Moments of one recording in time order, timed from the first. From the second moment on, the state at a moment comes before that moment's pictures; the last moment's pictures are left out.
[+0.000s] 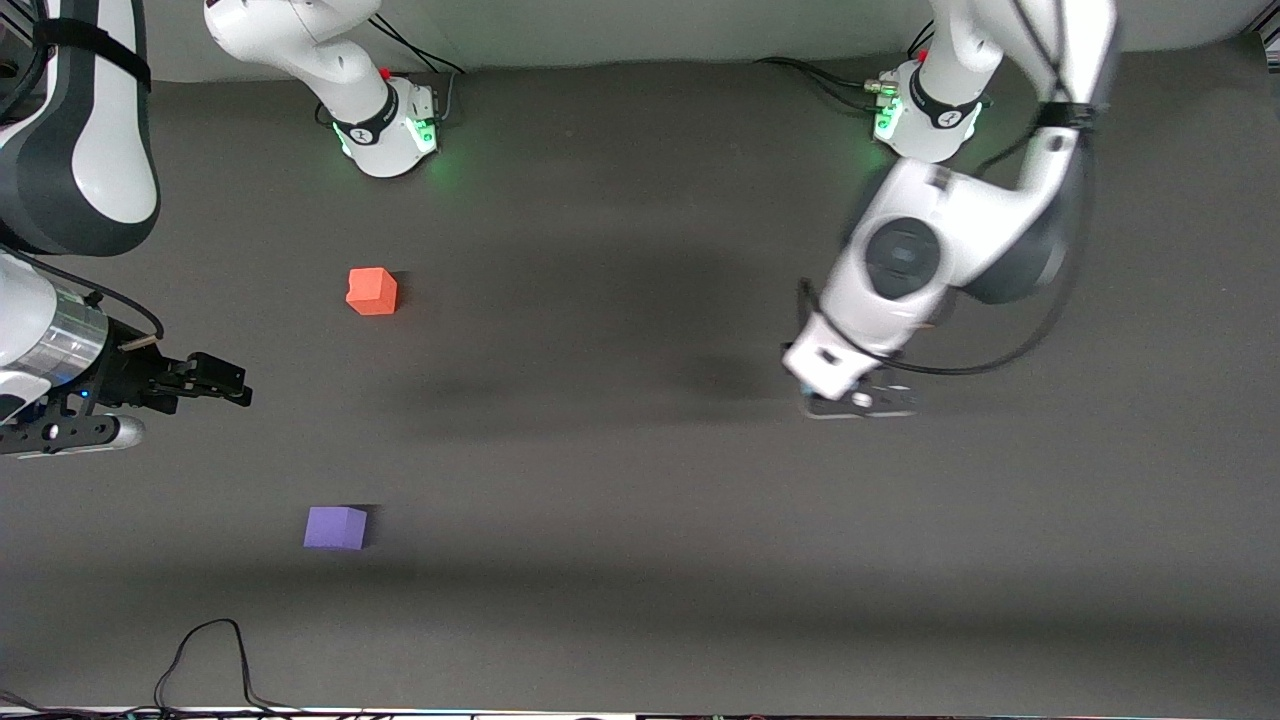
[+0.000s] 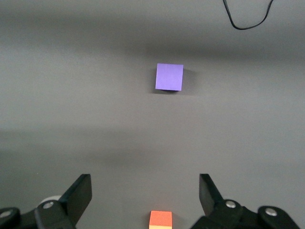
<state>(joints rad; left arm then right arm) -0.55 0.36 -0.01 -1.69 0.02 2.00 -0.62 0.45 0.24 -0.50 -1.56 0.18 1.79 -0.12</state>
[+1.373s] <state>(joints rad) -0.93 0.87 0.01 -1.27 0.02 2.17 -0.94 0.45 0.24 -0.50 -1.56 0.18 1.79 -0.12</state>
